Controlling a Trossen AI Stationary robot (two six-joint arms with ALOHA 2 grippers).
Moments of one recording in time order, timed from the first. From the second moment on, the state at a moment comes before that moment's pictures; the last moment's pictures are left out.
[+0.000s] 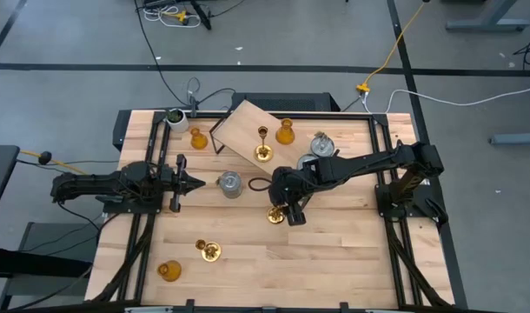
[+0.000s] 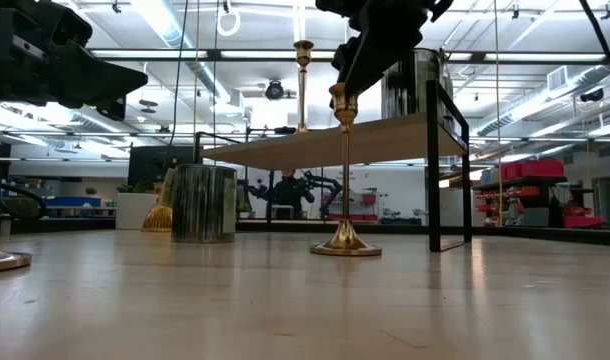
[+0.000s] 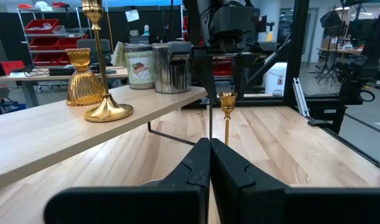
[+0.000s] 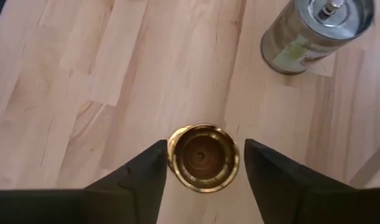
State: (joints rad) left arm 0.01 0.01 0.01 0.05 -0.01 0.01; right arm 0.12 1.73 1.44 -0.72 -0.06 -0.11
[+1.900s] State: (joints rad) left arm 0.01 0.01 0.01 0.05 -0.01 0.01; right arm 0.05 1.72 1.95 -1.06 -0.06 -0.03
